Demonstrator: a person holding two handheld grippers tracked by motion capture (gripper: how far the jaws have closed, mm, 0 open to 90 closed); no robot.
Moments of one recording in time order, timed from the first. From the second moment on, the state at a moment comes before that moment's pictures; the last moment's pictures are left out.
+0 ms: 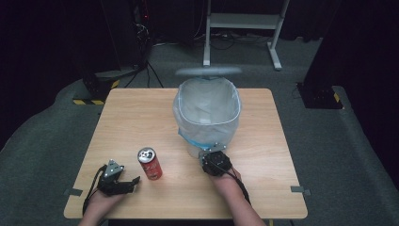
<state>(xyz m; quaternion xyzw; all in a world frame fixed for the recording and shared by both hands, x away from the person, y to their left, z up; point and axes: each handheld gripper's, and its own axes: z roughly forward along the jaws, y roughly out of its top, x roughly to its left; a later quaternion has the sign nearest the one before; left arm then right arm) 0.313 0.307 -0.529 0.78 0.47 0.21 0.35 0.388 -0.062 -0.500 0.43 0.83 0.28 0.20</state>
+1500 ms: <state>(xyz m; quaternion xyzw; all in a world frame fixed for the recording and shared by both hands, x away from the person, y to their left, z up) 0.293 0.286 -0.478 0.76 0.38 0.21 0.49 0.386 -0.067 -0.505 0.45 0.82 0.31 0.18</state>
